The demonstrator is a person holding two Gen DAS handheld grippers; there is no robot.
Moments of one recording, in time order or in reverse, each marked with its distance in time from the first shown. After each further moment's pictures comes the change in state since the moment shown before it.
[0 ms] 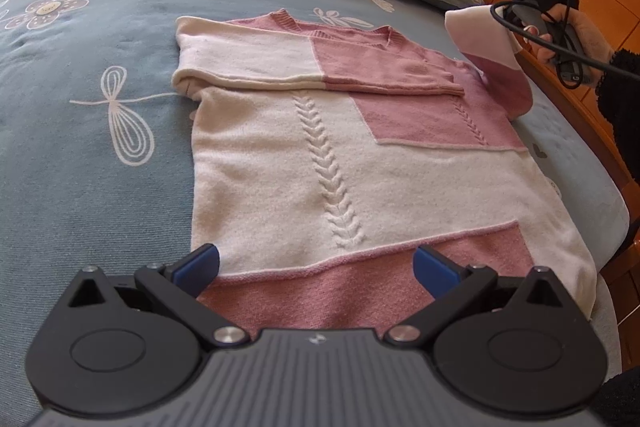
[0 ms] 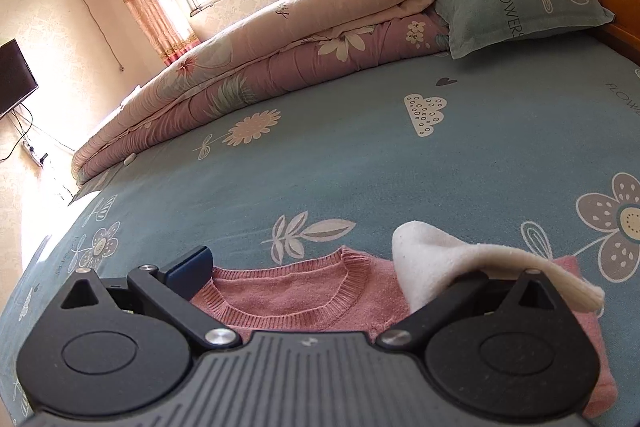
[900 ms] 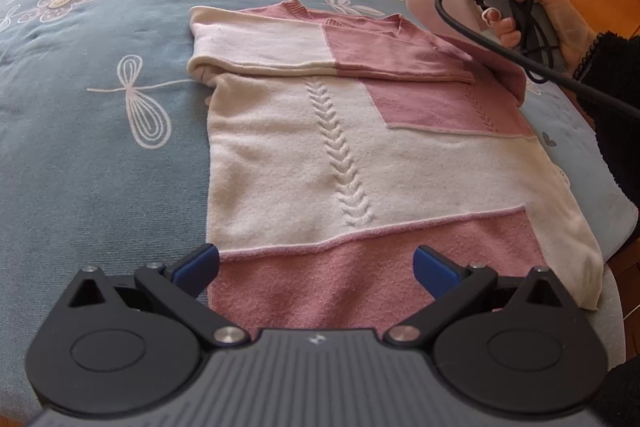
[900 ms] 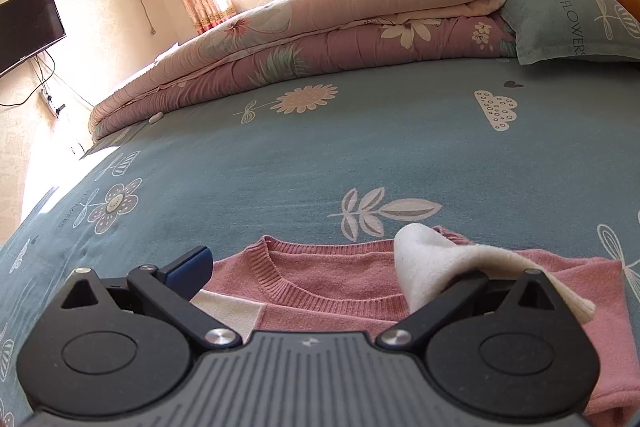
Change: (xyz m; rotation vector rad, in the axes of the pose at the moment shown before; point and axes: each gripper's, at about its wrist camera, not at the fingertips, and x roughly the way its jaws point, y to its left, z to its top) left arm -0.008 -0.003 -0.005 0.003 0.043 0.047; right arm 0.043 0.084 -0.039 -0.156 0.036 0.024
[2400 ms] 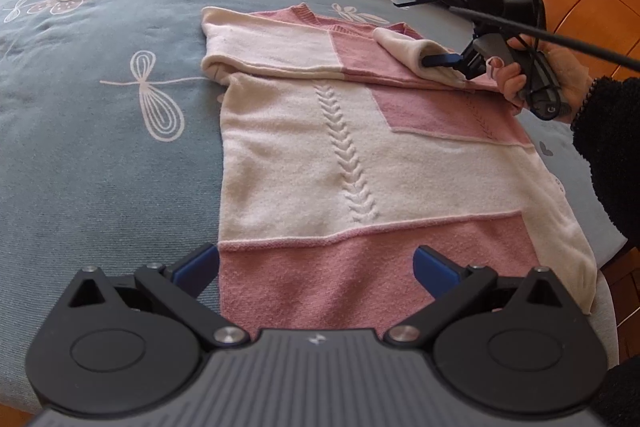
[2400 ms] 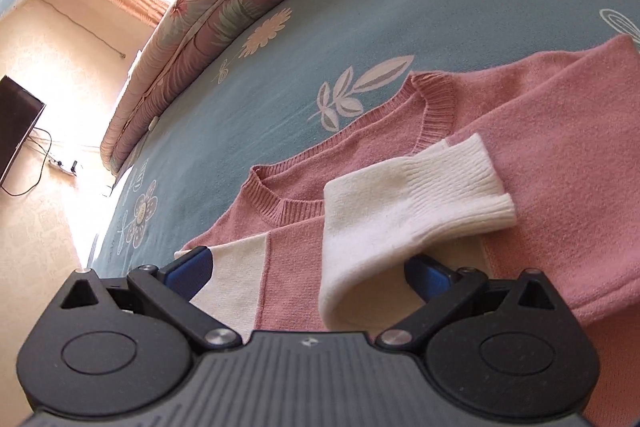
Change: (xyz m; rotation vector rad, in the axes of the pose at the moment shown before) left arm -0.010 0.013 -0.005 -0.037 -0.022 -0.021; right arm 0.020 -0.062 -0.051 0.464 0.157 0.156
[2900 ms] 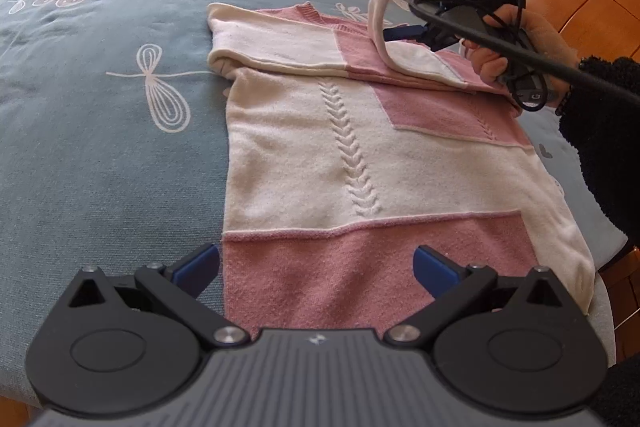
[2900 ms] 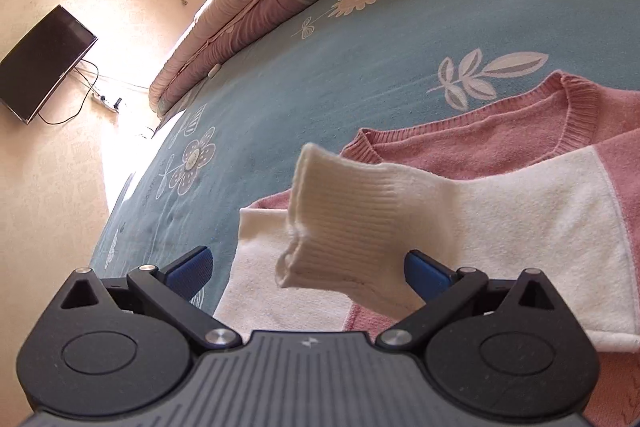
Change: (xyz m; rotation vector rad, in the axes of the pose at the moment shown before) left arm -0.005 0.005 -0.006 -0.021 -0.004 0.002; right arm 0.040 0.079 -0.026 -0.234 0.130 0.093
